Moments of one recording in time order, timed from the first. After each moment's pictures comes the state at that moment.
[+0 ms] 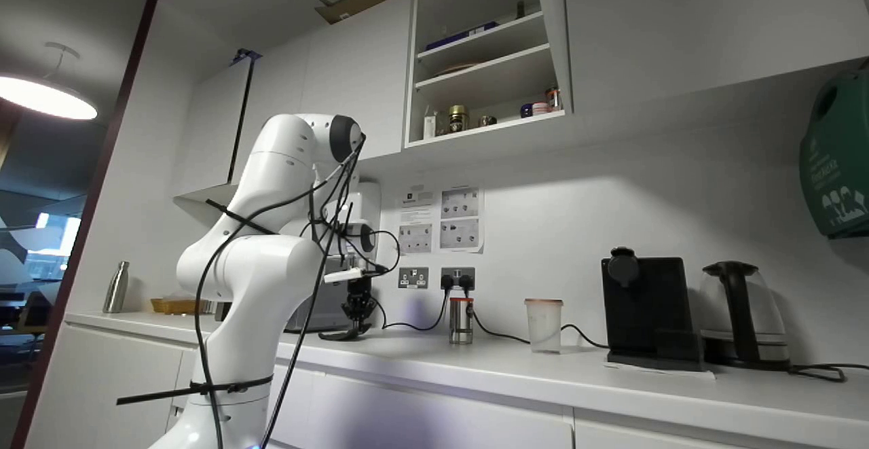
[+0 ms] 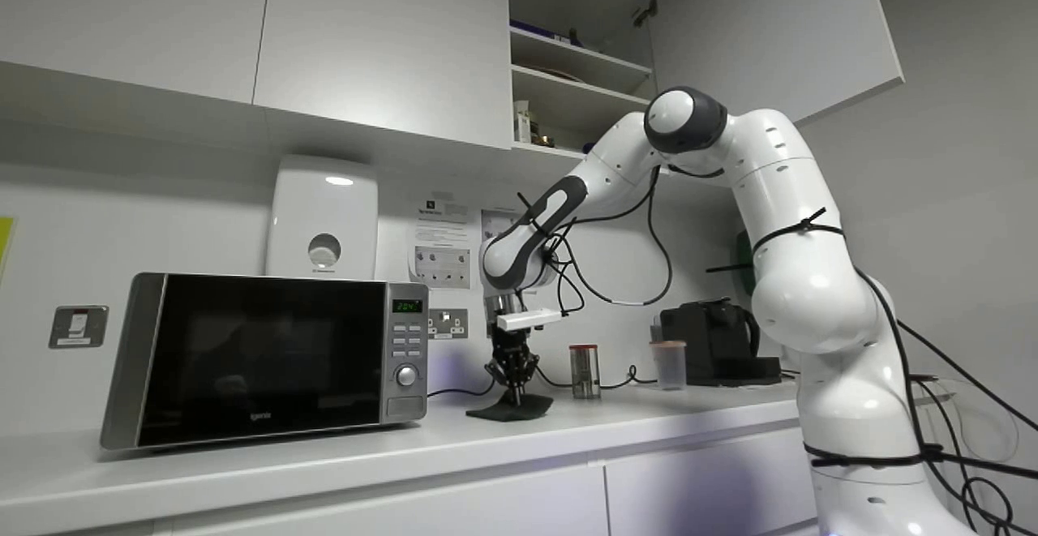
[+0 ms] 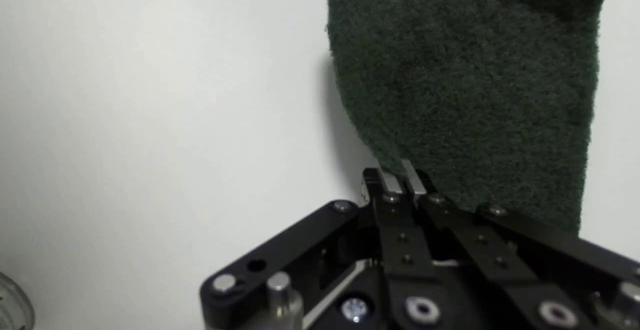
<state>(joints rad) 0.24 0.15 0.20 -2.06 -0.14 2.15 0.41</state>
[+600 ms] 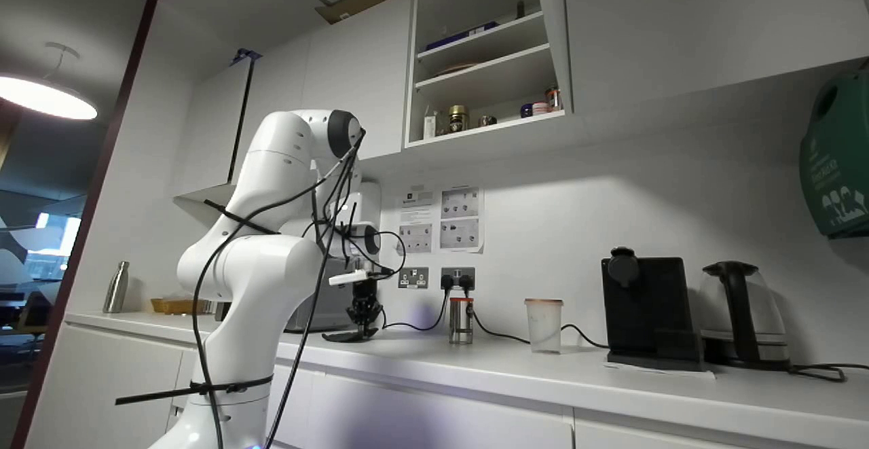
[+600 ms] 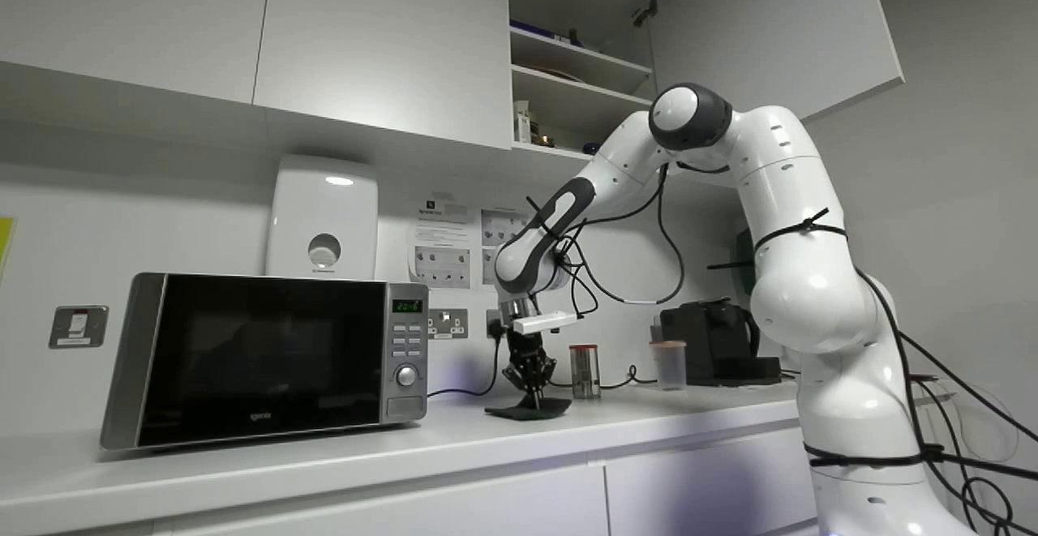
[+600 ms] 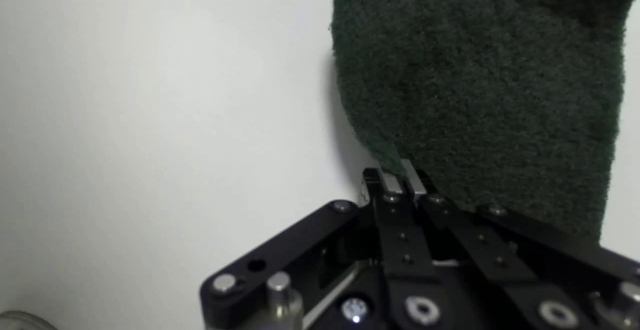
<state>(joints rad) 0.22 0.11 0.16 -2.14 -0.13 2.14 0.38</state>
